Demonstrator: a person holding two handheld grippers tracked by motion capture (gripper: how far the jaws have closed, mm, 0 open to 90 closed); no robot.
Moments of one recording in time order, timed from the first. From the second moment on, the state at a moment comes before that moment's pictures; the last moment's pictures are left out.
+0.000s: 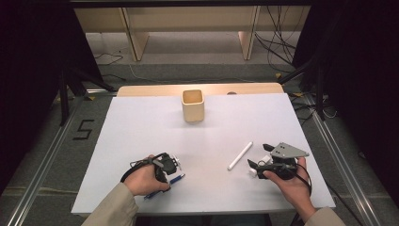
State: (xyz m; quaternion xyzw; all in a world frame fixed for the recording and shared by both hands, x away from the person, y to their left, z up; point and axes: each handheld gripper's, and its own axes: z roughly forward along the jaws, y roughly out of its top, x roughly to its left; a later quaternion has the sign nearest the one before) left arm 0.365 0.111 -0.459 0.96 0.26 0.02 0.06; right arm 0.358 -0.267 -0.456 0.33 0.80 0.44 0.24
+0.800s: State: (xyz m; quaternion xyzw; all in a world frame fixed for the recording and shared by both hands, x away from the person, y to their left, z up) left arm 0.362 0.110 -0.459 0.96 0.28 0.02 0.06; right arm 0.358 -0.267 -0.456 0.33 0.80 0.44 0.24
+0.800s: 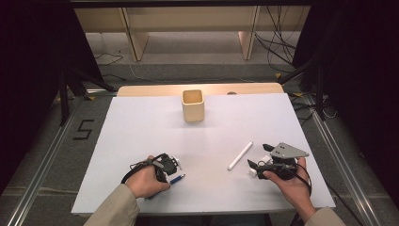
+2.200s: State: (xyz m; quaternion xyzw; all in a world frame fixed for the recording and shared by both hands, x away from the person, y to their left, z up) left arm 0.392 0.132 -0.437 0.82 0.35 0.15 0.43; right arm 0.358 -0.265 -0.457 0.33 0.80 0.44 0.23
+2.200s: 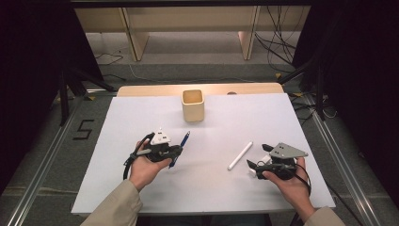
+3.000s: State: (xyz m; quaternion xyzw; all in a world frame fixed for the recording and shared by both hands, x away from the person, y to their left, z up) left arm 0.454 0.114 -0.417 0.73 0.39 0.25 0.50; right arm 0.360 -0.264 -0.458 0.33 0.80 0.44 0.23
